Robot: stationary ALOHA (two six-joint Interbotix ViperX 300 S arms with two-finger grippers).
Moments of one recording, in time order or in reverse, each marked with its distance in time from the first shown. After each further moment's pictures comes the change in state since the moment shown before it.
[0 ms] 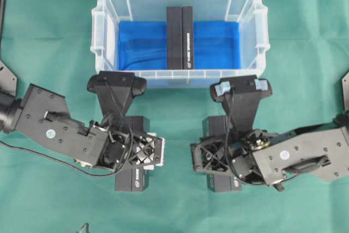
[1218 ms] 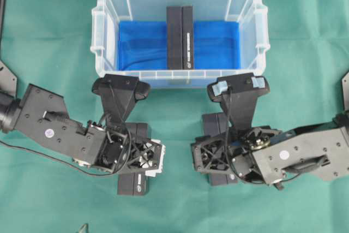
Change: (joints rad) left arm 0.000 -0.006 0.029 -0.028 -0.067 0.074; right arm -0.002 0.000 0.008 -0.023 0.006 -0.046
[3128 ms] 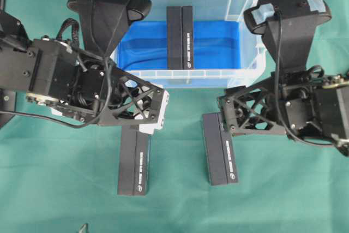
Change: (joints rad) left arm 0.138 -0.072 -0.506 0.035 0.568 0.232; right arm -0.078 -0.173 -0.296 -0.043 0.462 -0.219
